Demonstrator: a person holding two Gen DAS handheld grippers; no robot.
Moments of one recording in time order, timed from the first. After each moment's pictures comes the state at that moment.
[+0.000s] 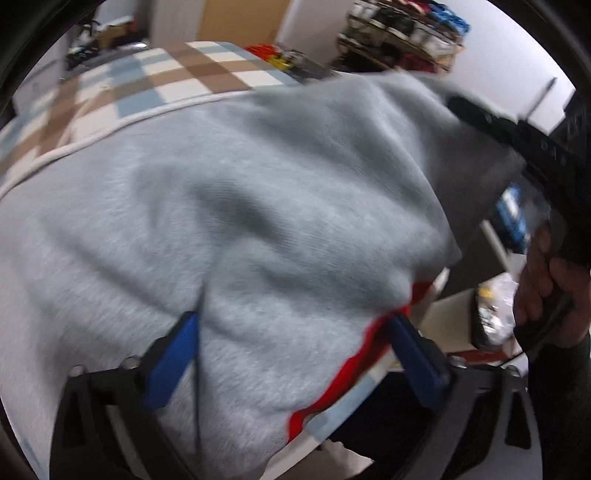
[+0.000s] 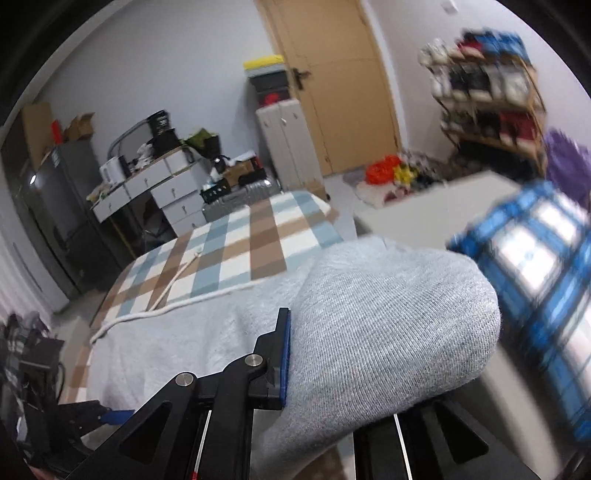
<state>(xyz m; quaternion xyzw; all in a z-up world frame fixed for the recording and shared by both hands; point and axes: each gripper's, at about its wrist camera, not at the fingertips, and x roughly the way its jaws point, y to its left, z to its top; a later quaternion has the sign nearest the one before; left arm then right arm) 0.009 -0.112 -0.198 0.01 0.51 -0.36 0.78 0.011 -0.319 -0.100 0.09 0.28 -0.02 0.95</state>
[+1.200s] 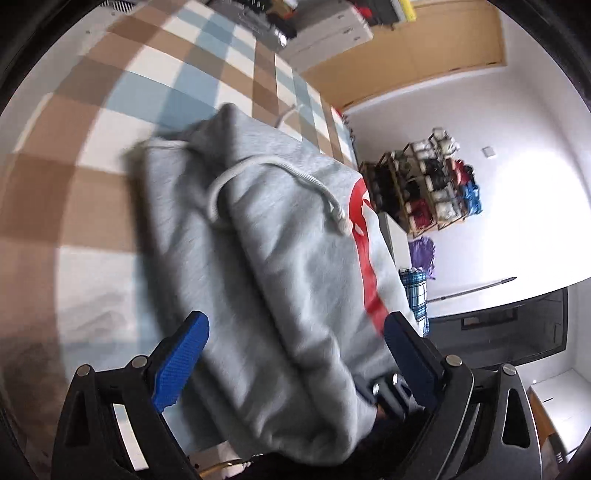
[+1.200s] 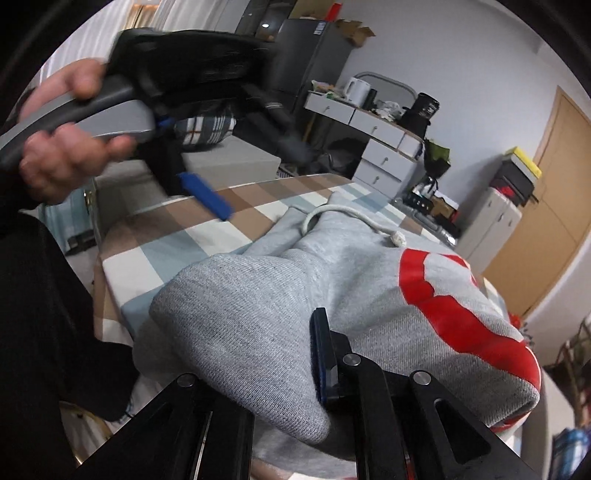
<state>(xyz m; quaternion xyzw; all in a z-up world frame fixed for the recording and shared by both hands) 0.016 0.180 -0.189 -0.36 0.52 -0.31 0.71 -0.059 0.002 -0.184 -0.27 0.24 0.26 0.89</state>
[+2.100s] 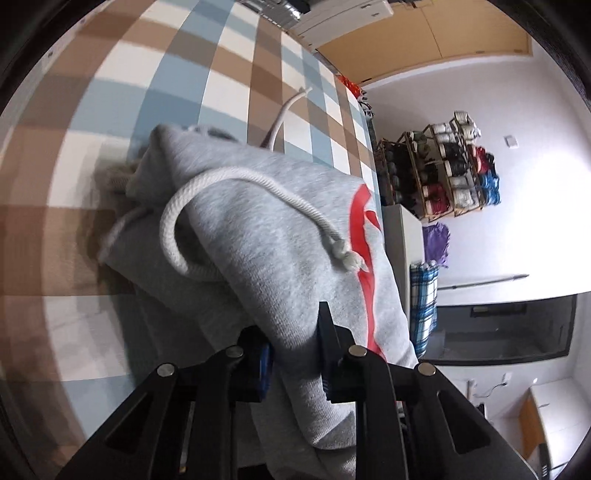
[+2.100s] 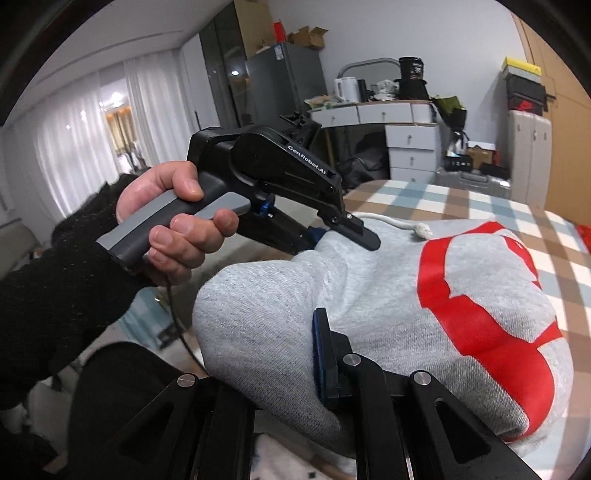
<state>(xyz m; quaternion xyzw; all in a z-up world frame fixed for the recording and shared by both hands) 0.059 0.164 -0.182 -0.32 0.57 -0.29 0.70 -0.034 -0.023 -0.143 -0.03 0.29 0.39 0.87</state>
